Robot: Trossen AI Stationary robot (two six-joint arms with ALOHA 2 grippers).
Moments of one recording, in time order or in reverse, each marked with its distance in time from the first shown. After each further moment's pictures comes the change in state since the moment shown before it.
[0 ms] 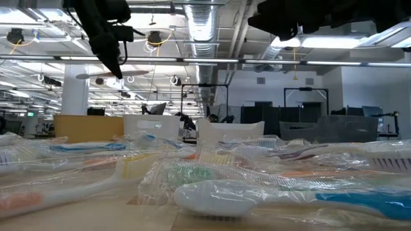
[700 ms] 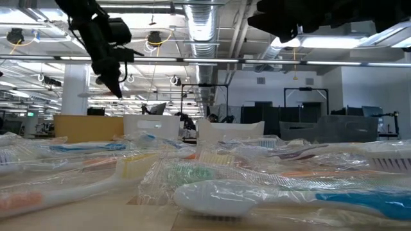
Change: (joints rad) left arm 0.138 0.093 -0.113 0.153 0.049 0.131; right arm -0.005 0.000 0.000 0.010 0.000 0.054
